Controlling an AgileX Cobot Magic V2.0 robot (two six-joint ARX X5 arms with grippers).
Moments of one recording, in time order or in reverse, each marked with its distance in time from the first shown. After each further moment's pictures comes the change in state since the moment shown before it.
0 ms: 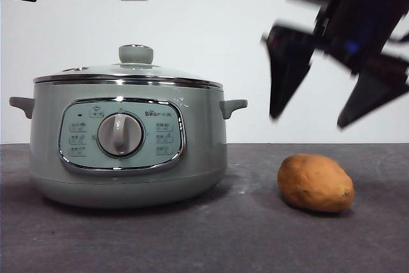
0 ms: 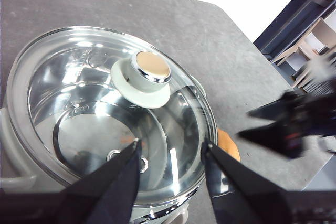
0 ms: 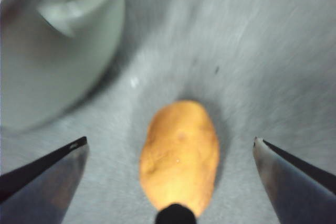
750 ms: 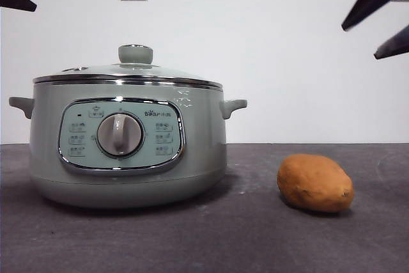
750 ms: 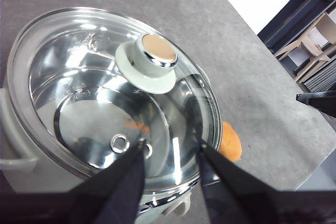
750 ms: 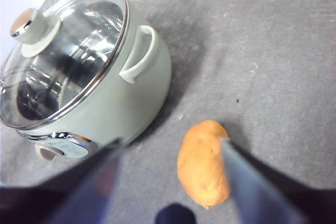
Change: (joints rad) left arm 0.000 0.000 -0.022 -0.017 0.000 -0.003; right arm -0.374 -0.456 -0.177 0.052 -0.514 0.004
